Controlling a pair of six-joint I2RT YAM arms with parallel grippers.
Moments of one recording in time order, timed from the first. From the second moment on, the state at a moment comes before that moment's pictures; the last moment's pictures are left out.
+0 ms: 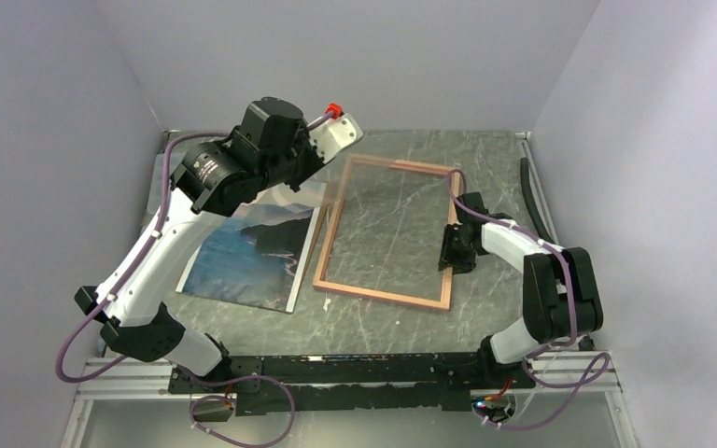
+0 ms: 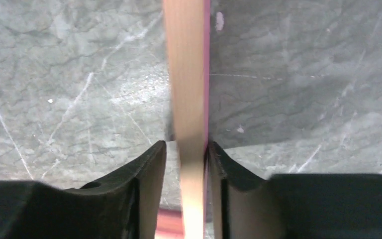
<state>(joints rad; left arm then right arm) -0.78 1.50 2.04 -1.08 -0.18 0.45 0.16 1.52 0.81 -0.55 -0.08 0.43</state>
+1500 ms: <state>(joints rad) -0.78 1.30 1.91 -0.94 -0.41 0.54 0.89 1.97 1.31 -0.30 0.06 0.59</state>
